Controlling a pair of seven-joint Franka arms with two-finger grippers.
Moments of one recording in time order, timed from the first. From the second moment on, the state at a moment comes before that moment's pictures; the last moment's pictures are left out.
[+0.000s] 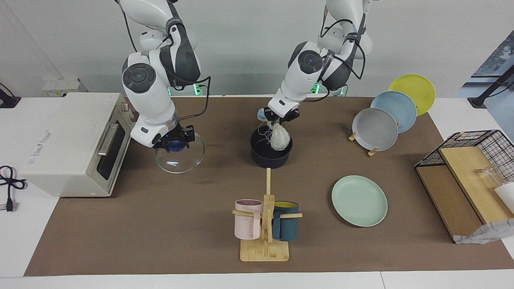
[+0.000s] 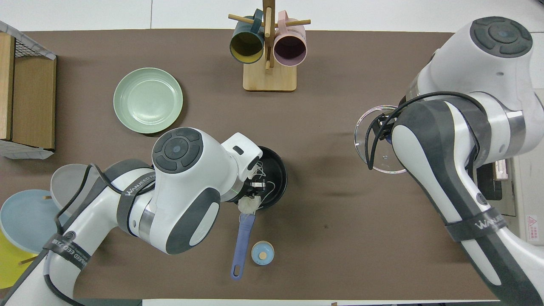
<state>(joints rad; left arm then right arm) -0.58 0.07 -0.08 -2.00 -0.28 2.01 -0.53 0.14 0.21 0.07 -1.62 -0.01 1.68 -0.03</state>
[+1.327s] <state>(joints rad) -0.46 0.05 -0.05 -1.84 -0.24 1.85 -0.47 0.22 0.21 0.14 -1.60 -0.01 1.68 0.24</state>
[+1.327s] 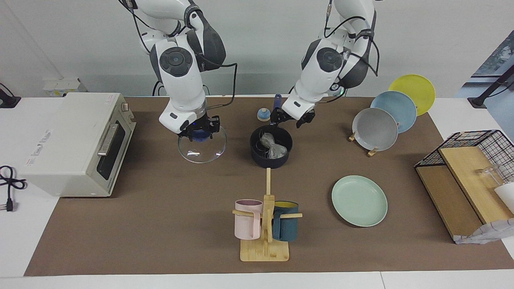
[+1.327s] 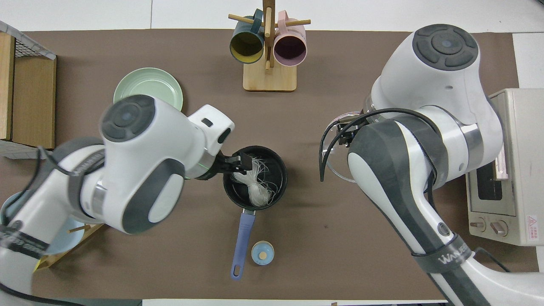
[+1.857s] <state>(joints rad) -0.16 0.00 -0.04 -1.66 -0.09 1.65 -0.18 0.47 0.24 0.15 -1.60 0.00 1.83 0.56</state>
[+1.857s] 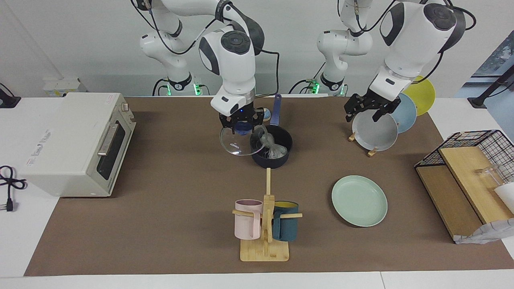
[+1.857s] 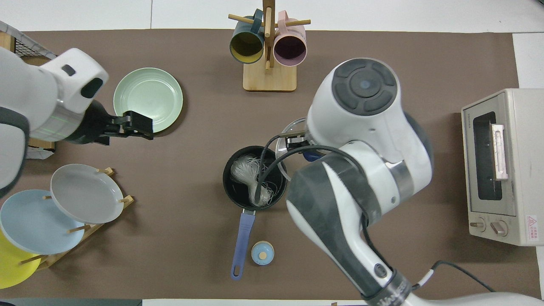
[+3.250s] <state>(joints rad) -0.13 -0.01 -0.05 -1.58 0.01 1.53 -0.13 0.61 0.39 0.14 -1.60 -0.03 1.99 0.70</state>
